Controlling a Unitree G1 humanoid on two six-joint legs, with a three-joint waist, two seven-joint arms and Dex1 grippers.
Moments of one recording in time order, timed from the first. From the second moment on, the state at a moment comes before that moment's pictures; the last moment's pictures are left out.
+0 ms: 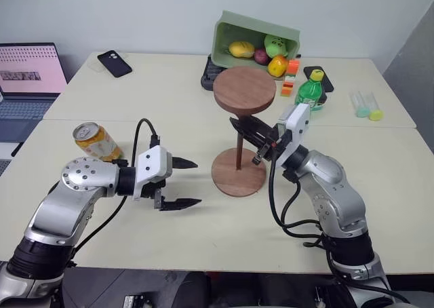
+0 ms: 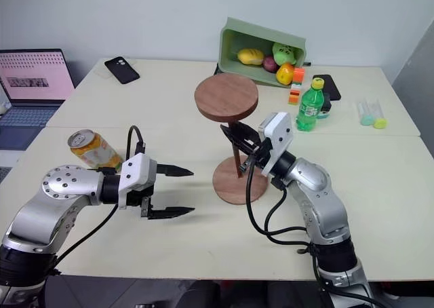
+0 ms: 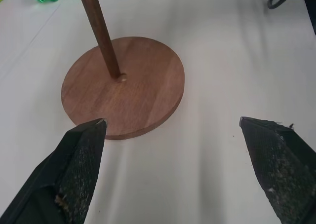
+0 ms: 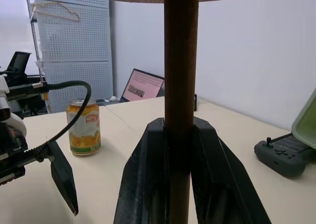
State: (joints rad) left arm -0.28 0.88 -0.03 -0.27 -0.38 0.33 -1.21; right arm -0.44 -0.19 0.12 -0.33 0.31 0.32 0.59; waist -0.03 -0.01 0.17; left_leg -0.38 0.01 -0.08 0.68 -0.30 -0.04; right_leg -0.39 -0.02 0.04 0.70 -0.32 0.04
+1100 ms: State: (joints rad) left arm -0.28 0.86 -0.04 -0.26 -0.38 0.32 -1.21; right arm -0.41 -0.21 0.20 -0.30 0.28 0.27 0.56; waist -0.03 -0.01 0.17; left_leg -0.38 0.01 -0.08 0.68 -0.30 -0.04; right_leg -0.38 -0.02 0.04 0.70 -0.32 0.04
